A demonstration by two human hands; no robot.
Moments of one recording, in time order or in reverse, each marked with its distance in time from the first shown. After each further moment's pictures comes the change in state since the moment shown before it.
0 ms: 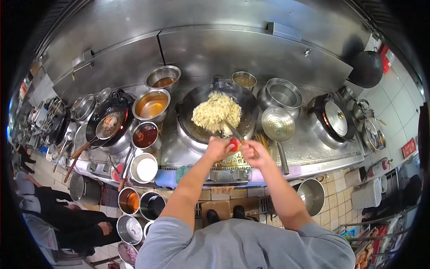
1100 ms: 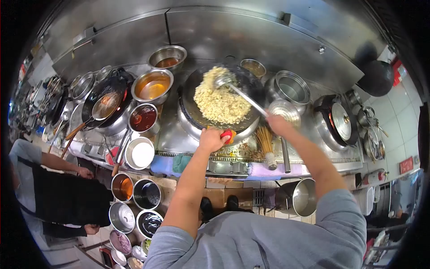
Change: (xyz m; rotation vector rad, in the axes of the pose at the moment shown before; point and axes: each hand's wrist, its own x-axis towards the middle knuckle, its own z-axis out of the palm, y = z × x) left_hand -0.016 -0.016 -0.004 0.069 -0.061 -0.295; right_hand 0.009 -0.130 -0.009 -2.596 0.538 -0.463
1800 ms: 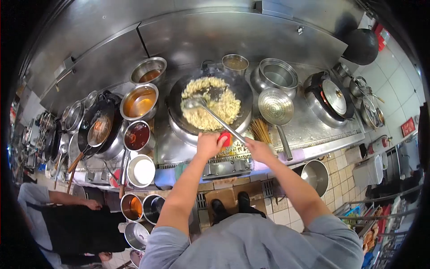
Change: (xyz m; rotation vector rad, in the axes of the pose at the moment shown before) left_hand 0.006 -0.003 -0.001 -0.008 0.040 0.188; right_hand -0.089 -0.090 0.093 0.388 0.138 0.090
